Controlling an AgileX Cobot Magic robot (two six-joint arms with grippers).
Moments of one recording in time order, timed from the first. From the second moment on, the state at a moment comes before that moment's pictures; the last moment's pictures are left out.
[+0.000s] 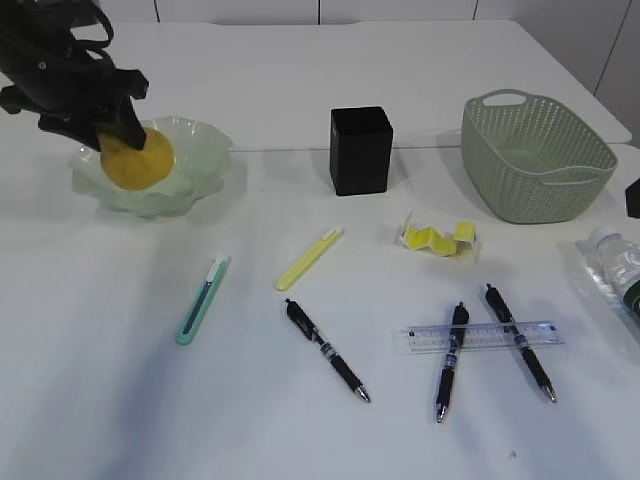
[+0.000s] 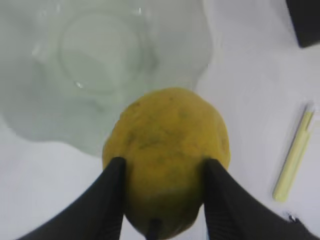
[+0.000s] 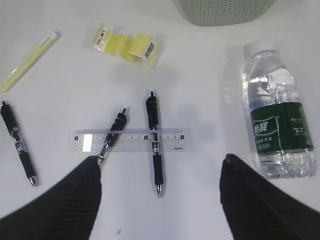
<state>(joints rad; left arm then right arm) -0.15 1.96 -1.67 -0.24 0.89 0.03 0.05 1.10 -0.90 0.09 0.80 0.01</state>
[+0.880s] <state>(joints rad) -0.15 2.31 -2.06 -0.10 0.85 -0.06 0.05 1.10 -0.90 0.14 0.80 0.01</state>
